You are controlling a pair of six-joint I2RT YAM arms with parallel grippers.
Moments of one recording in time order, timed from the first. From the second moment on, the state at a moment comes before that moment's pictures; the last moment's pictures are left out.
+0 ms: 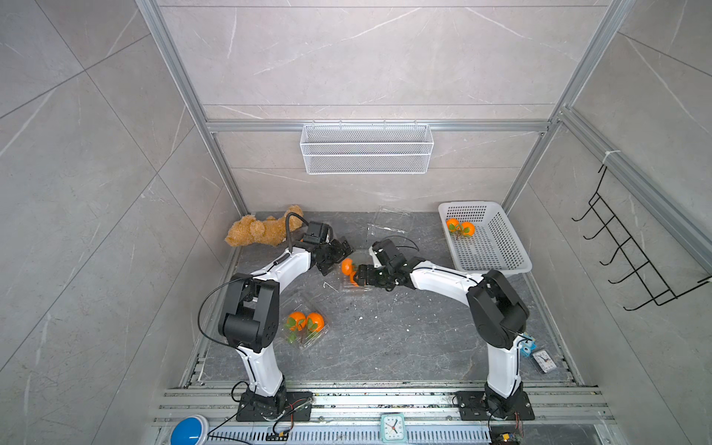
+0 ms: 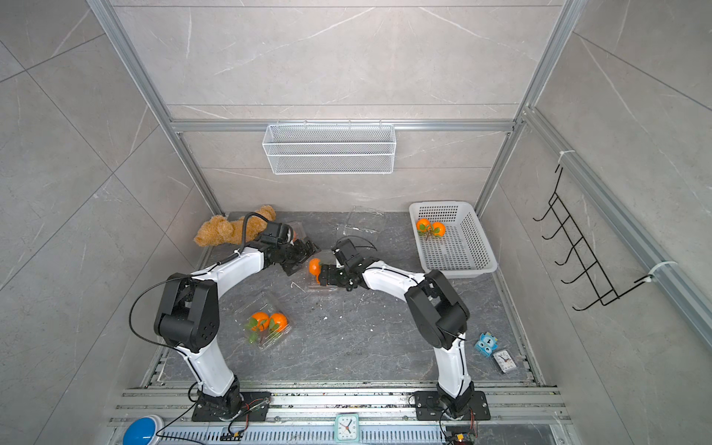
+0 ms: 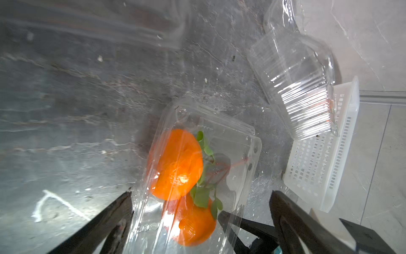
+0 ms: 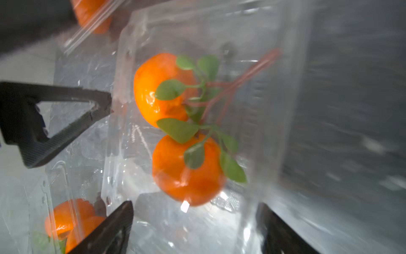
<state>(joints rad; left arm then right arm) -0.34 1.82 1.29 -0.37 0.34 -0.86 0.67 1.95 1.35 -0.28 -0.18 0.64</state>
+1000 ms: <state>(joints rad) -0.48 1.92 1.65 -0.50 0.13 -0.67 0.43 1.58 0.91 -0.29 -0.20 0.68</state>
